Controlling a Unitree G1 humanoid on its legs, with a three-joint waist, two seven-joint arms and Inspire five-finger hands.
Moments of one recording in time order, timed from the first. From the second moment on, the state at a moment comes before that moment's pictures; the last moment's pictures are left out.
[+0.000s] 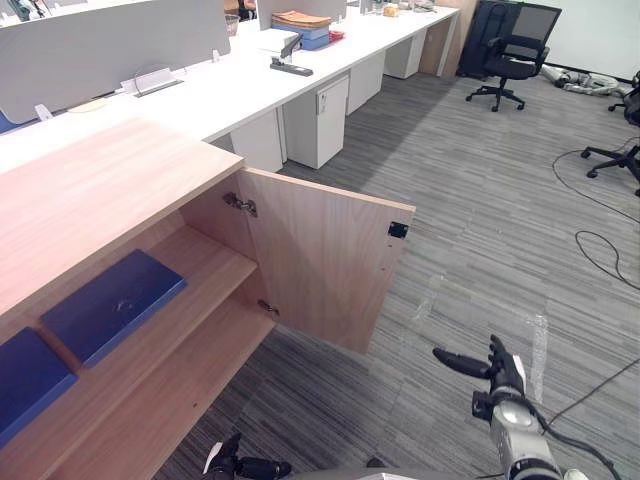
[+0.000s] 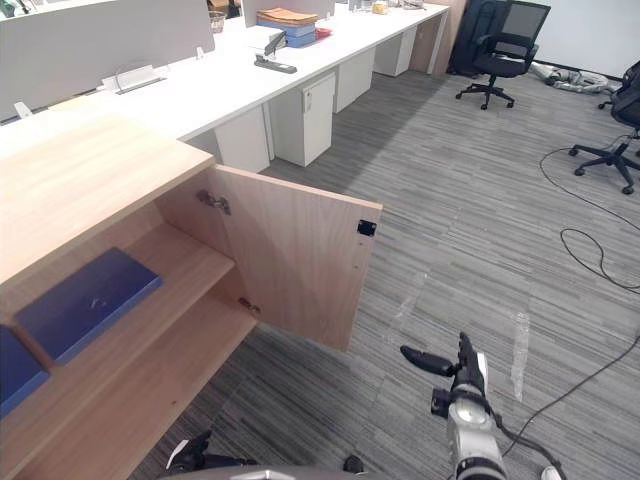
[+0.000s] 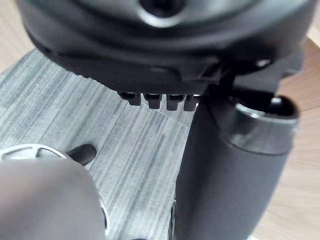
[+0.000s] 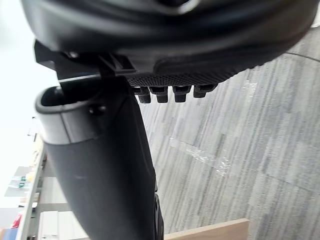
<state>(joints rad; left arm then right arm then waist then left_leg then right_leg) 0.08 0.13 0.09 1.14 0.17 -0.06 0.06 -0.09 -0.23 -0.25 0.73 0.08 -0.02 -0.18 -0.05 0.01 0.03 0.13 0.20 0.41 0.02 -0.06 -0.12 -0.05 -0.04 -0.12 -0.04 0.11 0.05</state>
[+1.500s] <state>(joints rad) 0.08 0.15 0.01 1.13 0.12 -0.09 0.08 -0.77 -0.39 0.21 1.11 0.30 -0.04 -0.11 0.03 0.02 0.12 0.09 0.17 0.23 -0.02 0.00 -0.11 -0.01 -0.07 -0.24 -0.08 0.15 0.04</state>
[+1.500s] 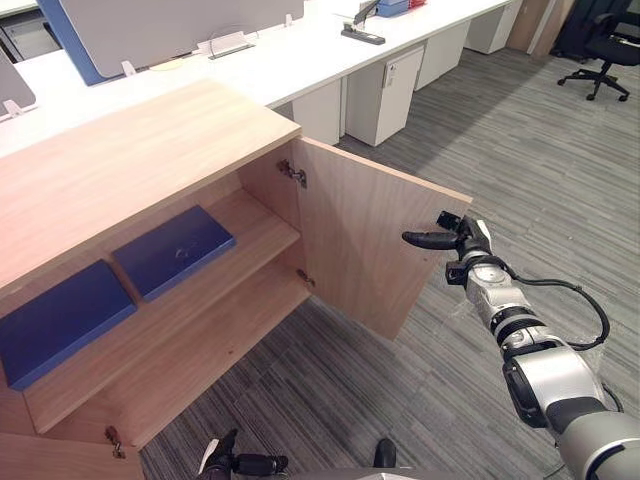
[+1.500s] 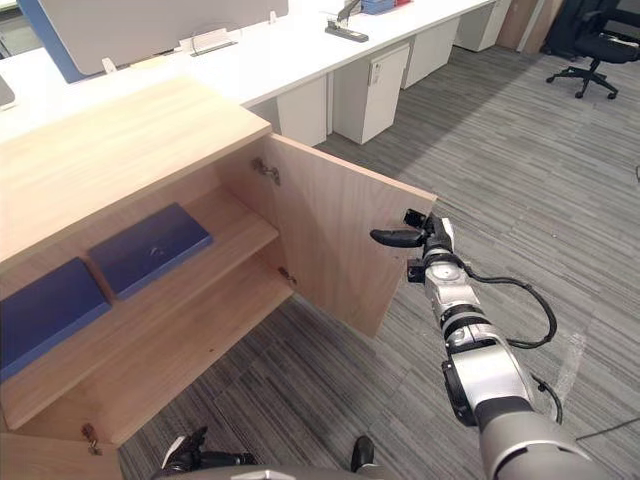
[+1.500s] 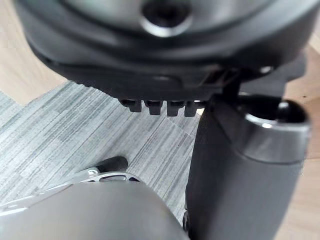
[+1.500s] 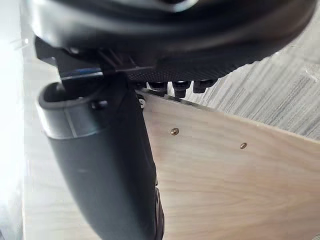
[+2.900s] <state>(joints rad) -0.02 0.12 -0.02 1.10 0.14 -0.07 0.09 -0.09 -0.10 0.02 1.14 -0.06 -0.02 0.01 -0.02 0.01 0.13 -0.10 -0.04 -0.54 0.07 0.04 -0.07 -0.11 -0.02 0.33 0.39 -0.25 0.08</state>
